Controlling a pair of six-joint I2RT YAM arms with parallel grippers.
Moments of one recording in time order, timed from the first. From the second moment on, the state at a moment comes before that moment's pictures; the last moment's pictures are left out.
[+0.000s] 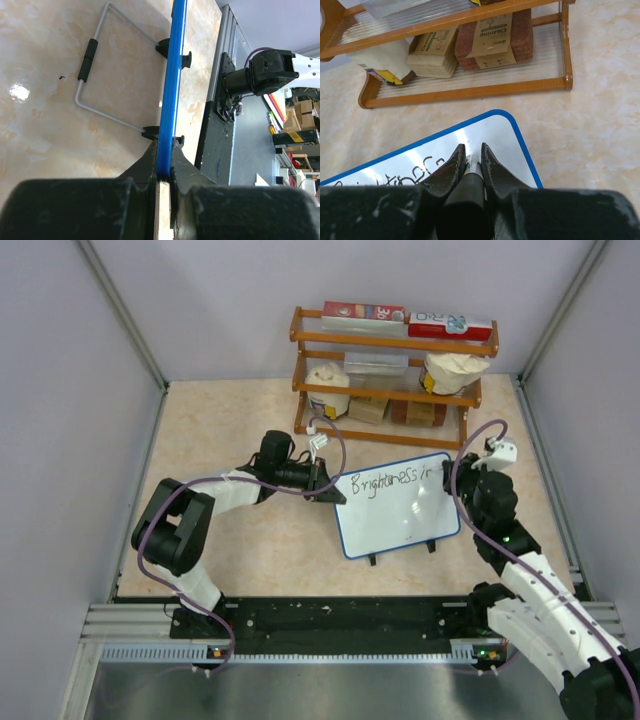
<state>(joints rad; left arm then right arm) -0.46 1.70 0.90 0.20 1.02 -0.35 0.32 0.72 0.49 0.05 0.27 0.40</state>
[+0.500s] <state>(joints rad) -0.46 1.70 0.90 0.20 1.02 -0.35 0.32 0.69 0.47 0.01 0.27 0.40</state>
